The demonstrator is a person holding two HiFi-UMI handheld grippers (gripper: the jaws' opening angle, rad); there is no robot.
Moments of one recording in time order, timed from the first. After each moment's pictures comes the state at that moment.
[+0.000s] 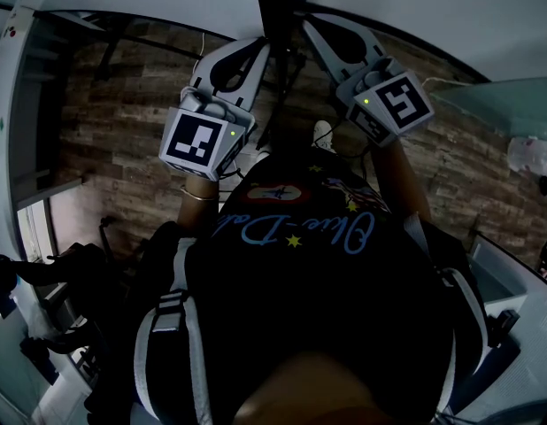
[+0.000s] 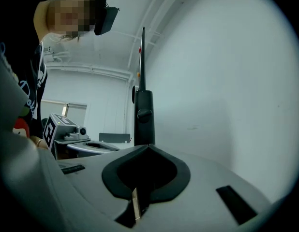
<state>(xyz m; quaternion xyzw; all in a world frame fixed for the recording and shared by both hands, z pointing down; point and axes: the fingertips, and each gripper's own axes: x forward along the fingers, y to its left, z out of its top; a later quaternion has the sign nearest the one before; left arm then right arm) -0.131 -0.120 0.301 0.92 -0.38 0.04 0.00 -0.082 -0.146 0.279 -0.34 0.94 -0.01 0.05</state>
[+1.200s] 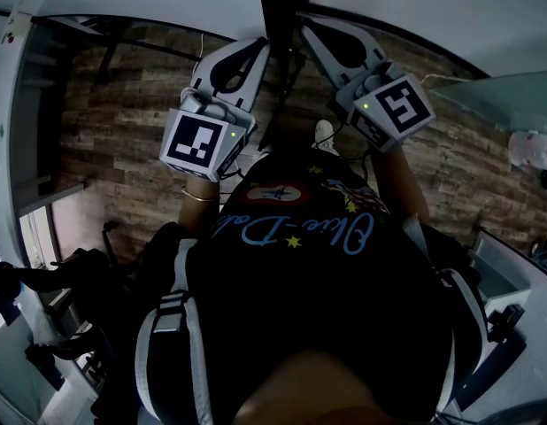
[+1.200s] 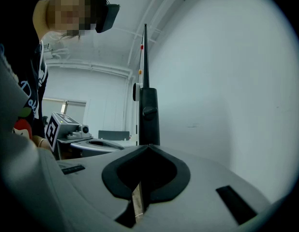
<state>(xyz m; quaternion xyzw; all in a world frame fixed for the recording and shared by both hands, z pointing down) -0.135 -0.120 0.301 0.93 -0.38 0.04 0.00 -0.087 -0.140 0.284 -0.35 0.93 -0.02 0.04</state>
